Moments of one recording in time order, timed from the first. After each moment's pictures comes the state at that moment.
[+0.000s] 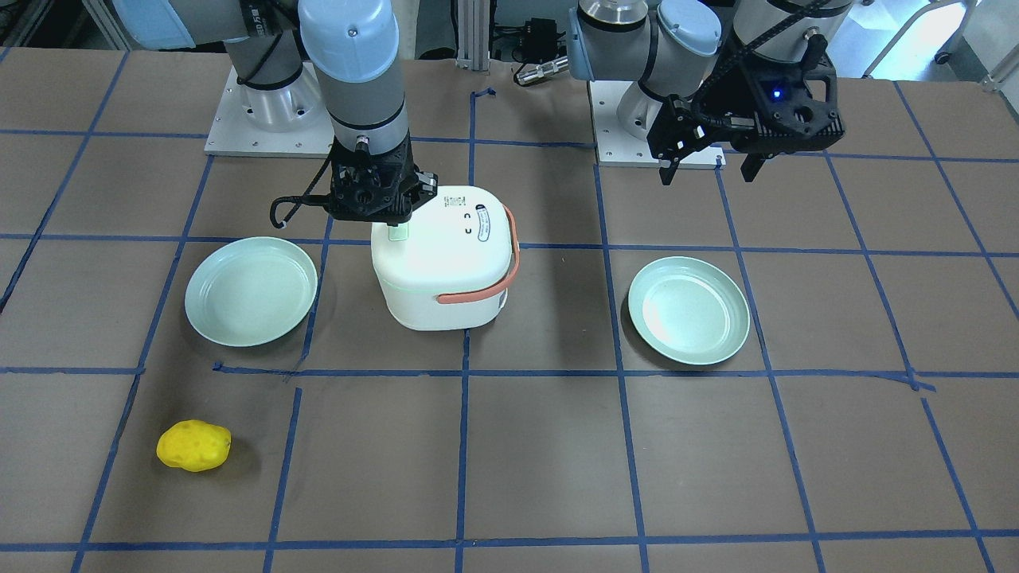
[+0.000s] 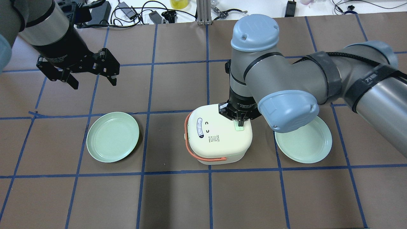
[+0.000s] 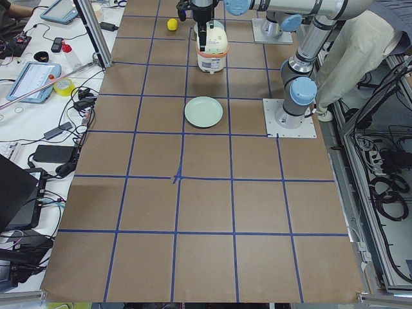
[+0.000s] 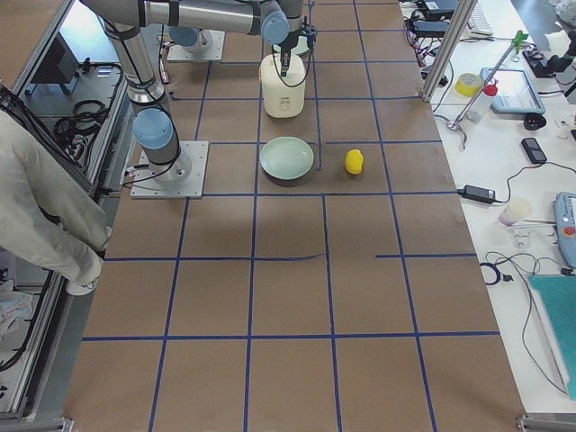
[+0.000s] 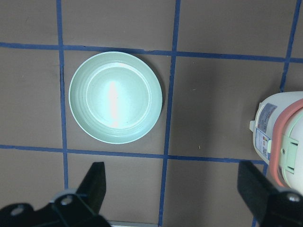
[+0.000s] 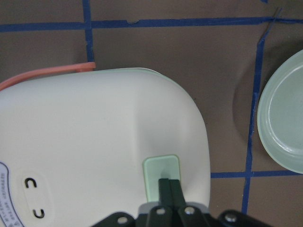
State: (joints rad) left arm -1.55 -1.50 -1.59 -1.62 1.59 -0.05; right arm 1.88 -1.51 1.81 -1.79 -1.56 0.32
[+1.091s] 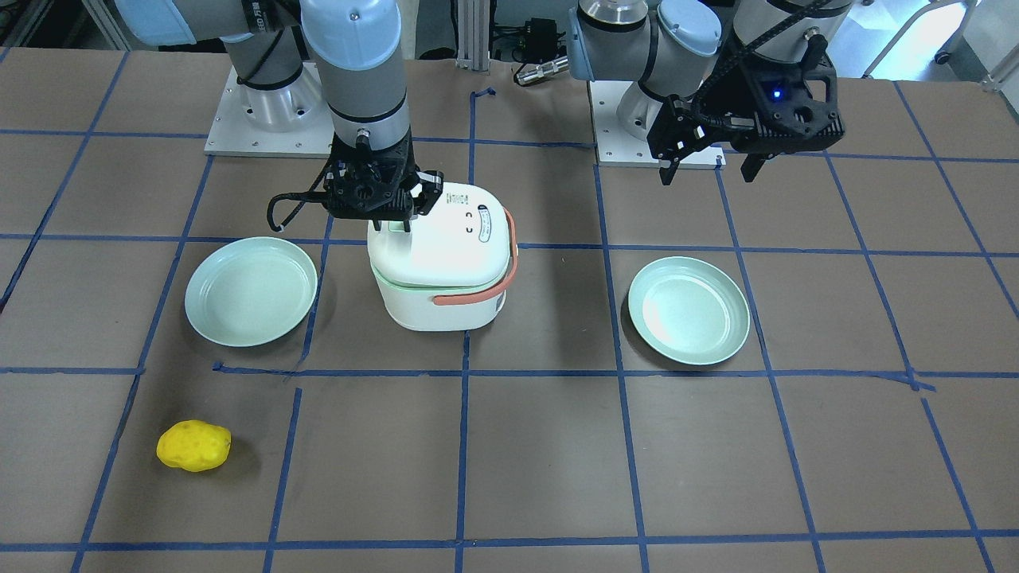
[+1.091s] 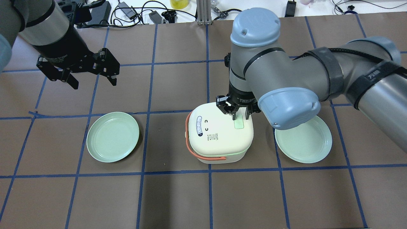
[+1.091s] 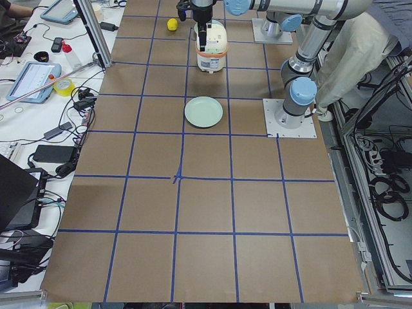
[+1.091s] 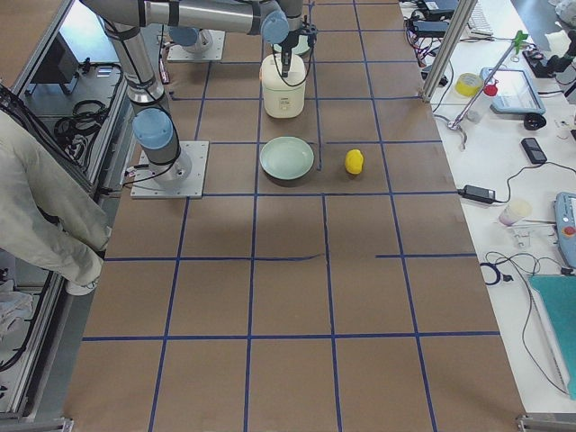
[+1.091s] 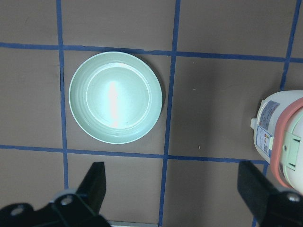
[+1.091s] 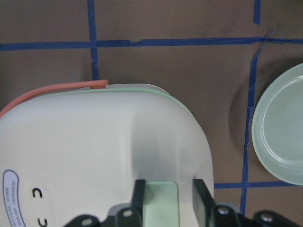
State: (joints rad) left arm -1.55 -1.50 -1.59 -1.62 1.59 -0.05; right arm 1.87 -1.51 1.75 -1.79 -1.57 0.32
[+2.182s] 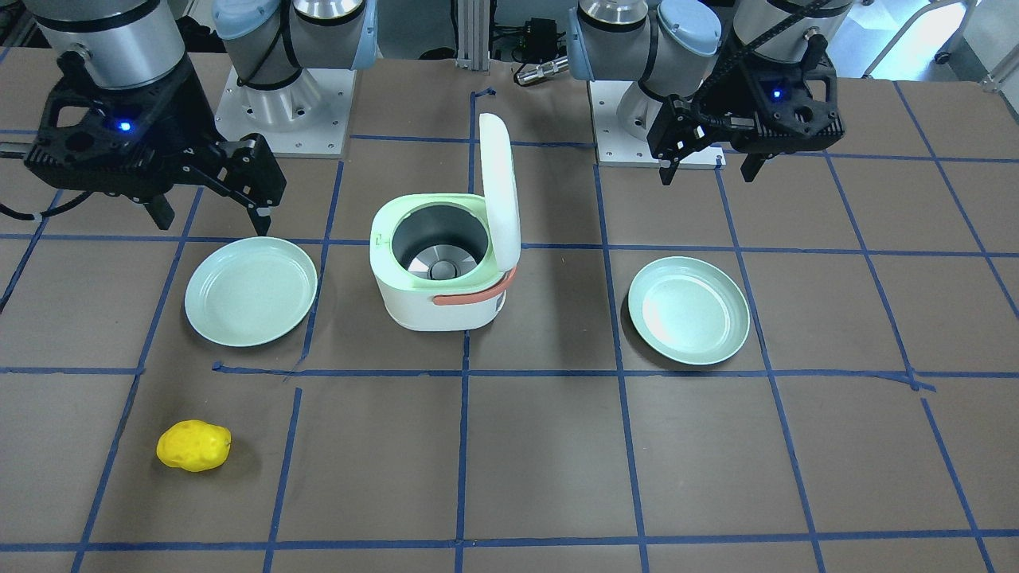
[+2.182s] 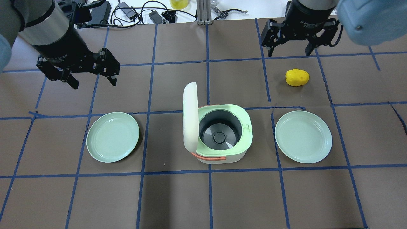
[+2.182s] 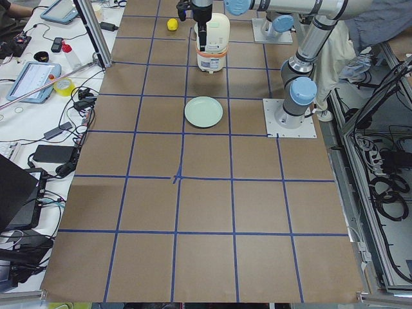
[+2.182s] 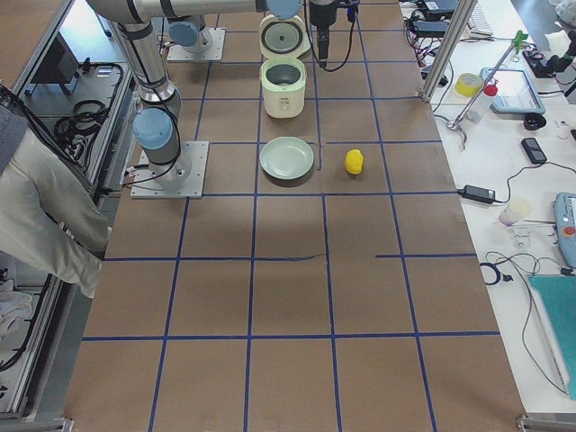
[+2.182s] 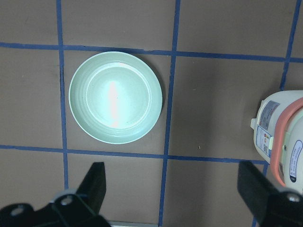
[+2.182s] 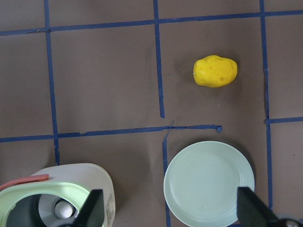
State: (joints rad) left arm -1.55 -1.50 -1.59 -1.62 1.59 -0.05; right arm 1.58 -1.51 1.45 -1.63 -1.58 0.06
